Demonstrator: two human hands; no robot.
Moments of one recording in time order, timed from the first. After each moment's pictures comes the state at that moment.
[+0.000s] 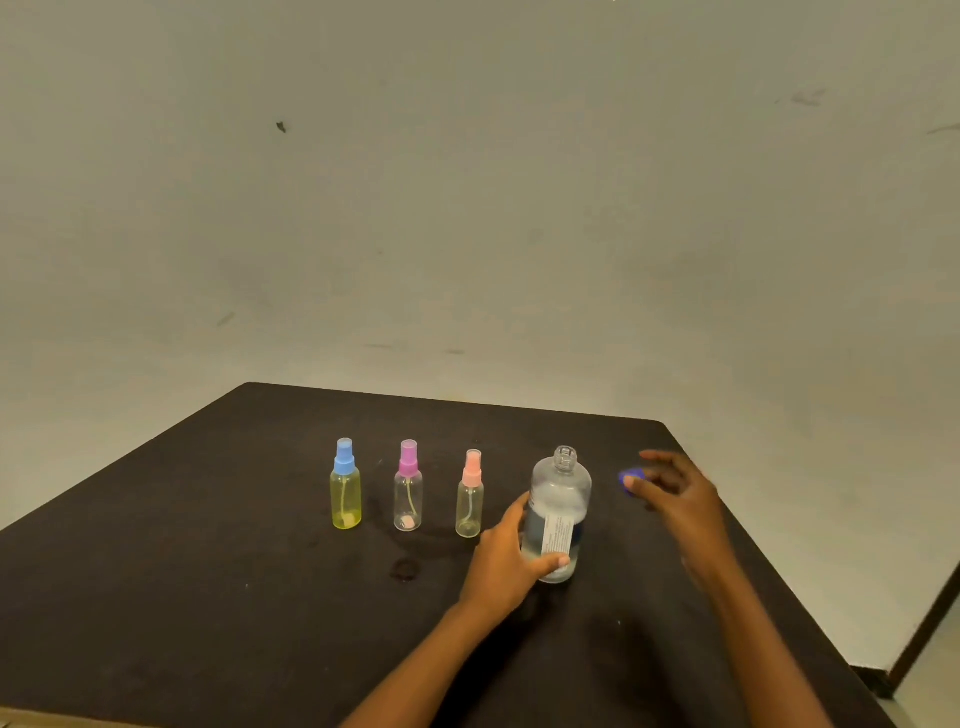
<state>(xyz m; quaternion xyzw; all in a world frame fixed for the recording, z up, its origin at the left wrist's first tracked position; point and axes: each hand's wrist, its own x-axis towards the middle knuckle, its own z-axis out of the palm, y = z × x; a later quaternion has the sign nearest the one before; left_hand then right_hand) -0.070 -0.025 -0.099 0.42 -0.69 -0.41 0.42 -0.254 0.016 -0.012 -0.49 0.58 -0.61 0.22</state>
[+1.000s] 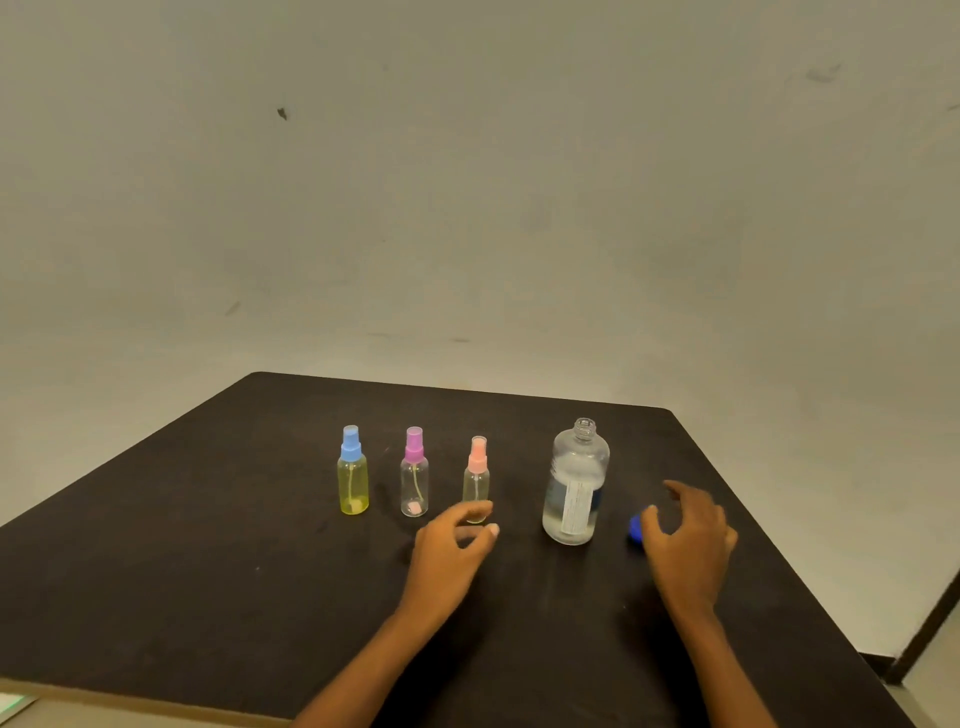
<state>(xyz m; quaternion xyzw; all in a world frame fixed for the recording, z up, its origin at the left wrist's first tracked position) -0.010 0.010 -0.075 0.48 -0.64 -0.36 0.47 -0.251 0.018 -0.077 -0.47 0.71 -0.51 -0.11</state>
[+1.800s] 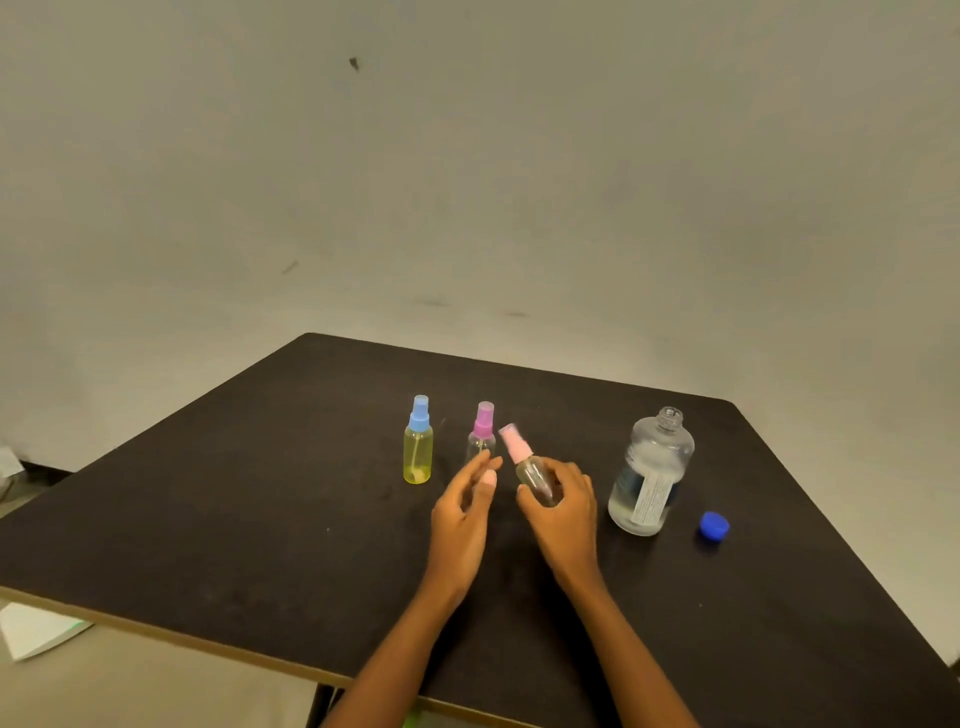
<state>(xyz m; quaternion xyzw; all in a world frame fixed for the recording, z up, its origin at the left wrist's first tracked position) 0.035 -0.004 -0.089 0.42 -0.50 -0.45 0.61 -0.080 -0.012 -0.082 -0.59 0.59 -0.53 0.17</state>
